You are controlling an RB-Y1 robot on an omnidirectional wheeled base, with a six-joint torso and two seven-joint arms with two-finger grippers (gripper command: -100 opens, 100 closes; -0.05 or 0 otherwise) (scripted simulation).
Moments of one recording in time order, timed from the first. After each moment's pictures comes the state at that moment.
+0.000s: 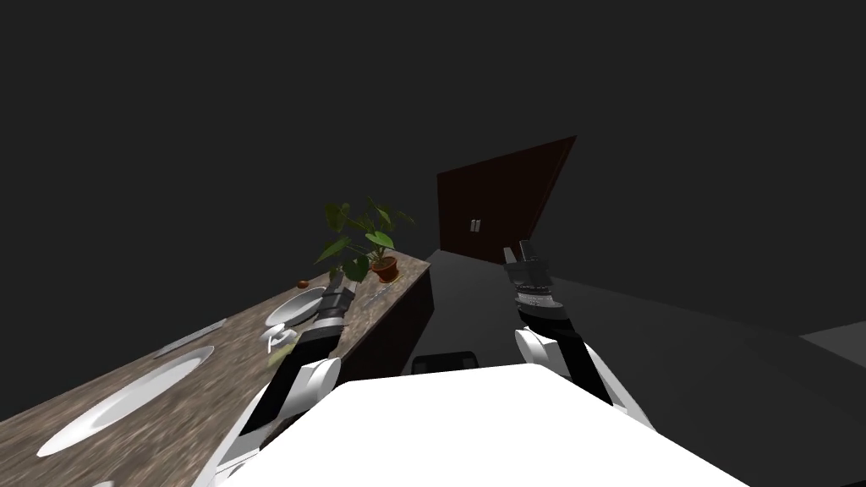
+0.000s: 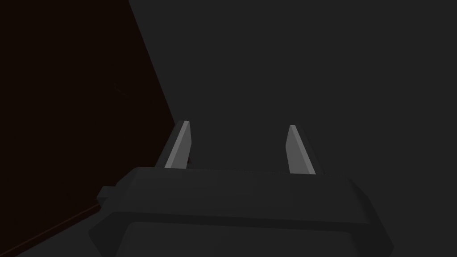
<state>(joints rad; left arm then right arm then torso) 0.56 0.25 0.20 -2.20 0.22 -0.20 -0.03 0.53 -0.04 -0.04 -2.34 0.04 -0.49 -0.16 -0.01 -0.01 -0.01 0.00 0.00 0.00</state>
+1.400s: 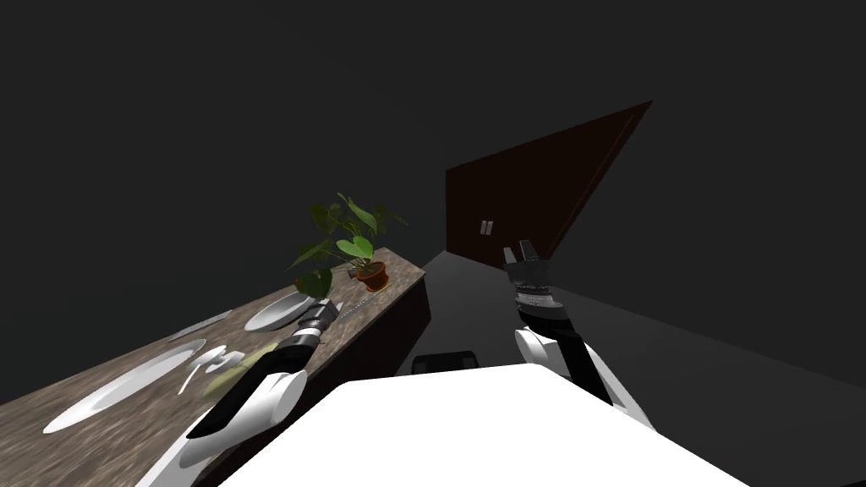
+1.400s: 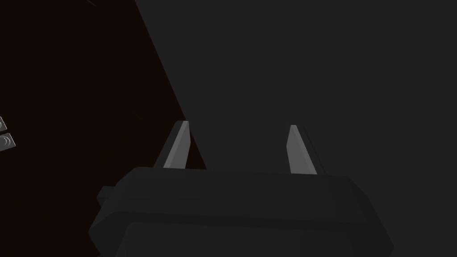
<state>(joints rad) 0.61 0.40 0.35 -2.12 0.40 0.14 0.09 0.53 -0.04 -0.04 -2.34 0.04 -0.49 -0.16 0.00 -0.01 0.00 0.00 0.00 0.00</state>
